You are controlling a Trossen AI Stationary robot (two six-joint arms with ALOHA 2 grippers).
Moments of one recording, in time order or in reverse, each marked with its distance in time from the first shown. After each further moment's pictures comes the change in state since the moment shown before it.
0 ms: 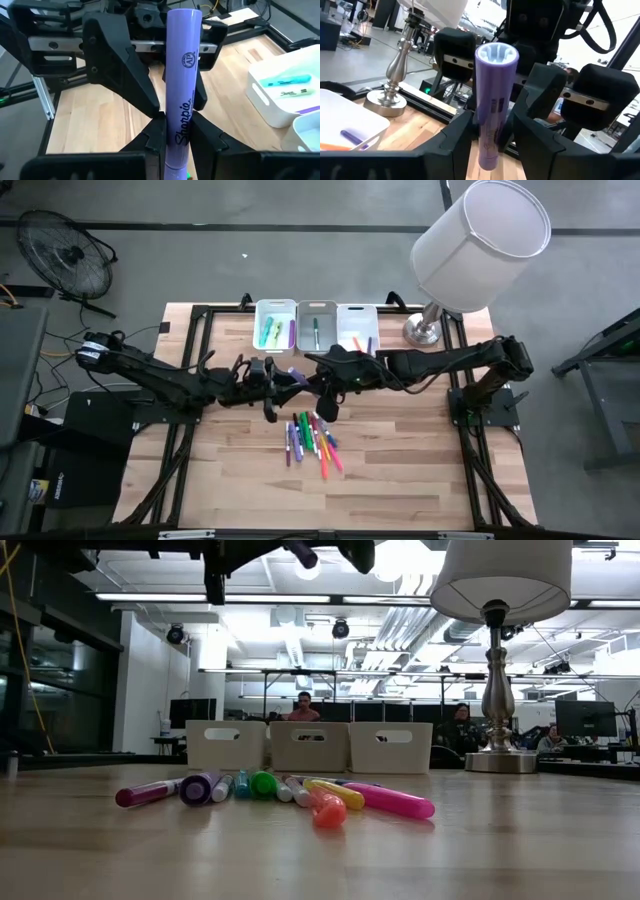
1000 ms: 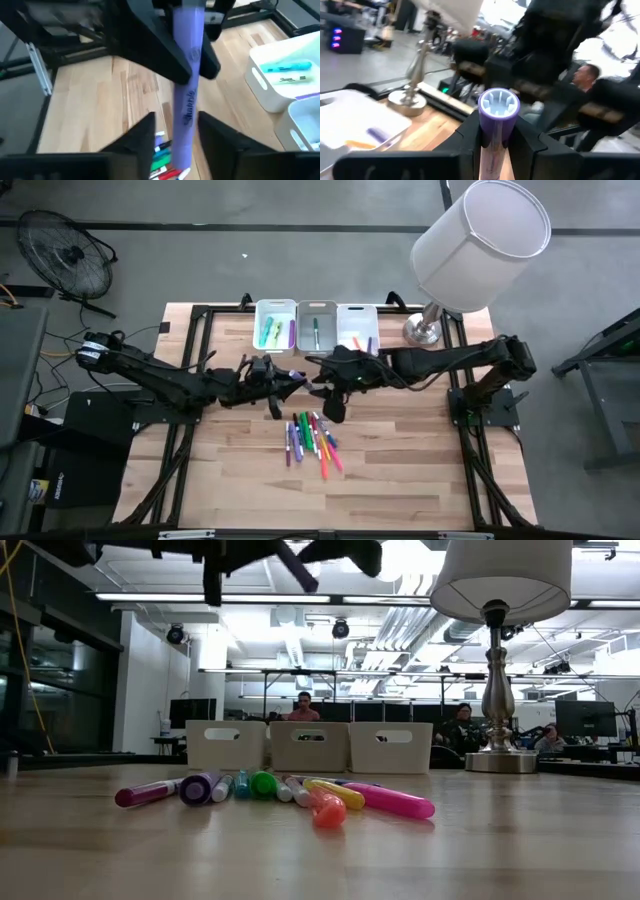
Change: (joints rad) left arm 0.000 0.001 0.030 -0.078 -0.097 0.022; right arm -0.010 -0.023 -0.001 -0.104 -0.041 -0.035
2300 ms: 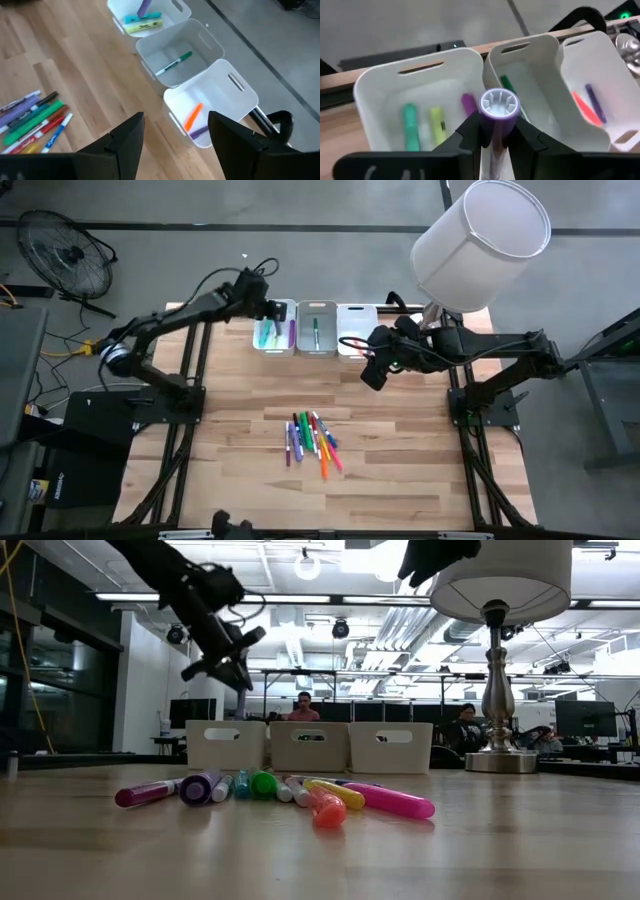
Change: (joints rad) left arm 0.968 0.225 0.459 -1.131 0.479 -0.157; right arm -0.048 -0.231 0.001 -0.600 0.423 0.131
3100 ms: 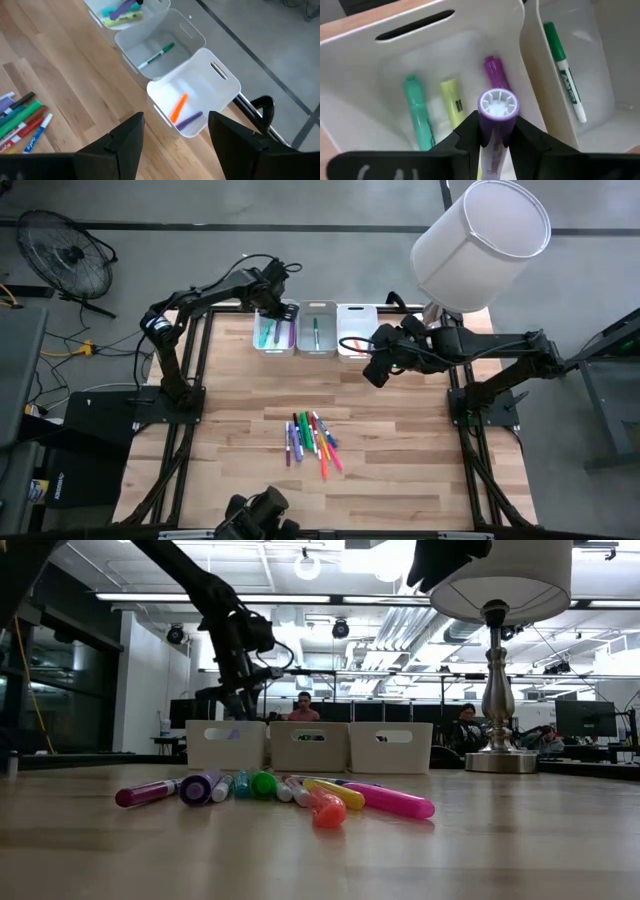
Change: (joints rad) left arm 0.059 0.396 0.384 -0.422 0.102 0.105; right arm 0.004 0.001 0.000 -0.078 0.064 0.085
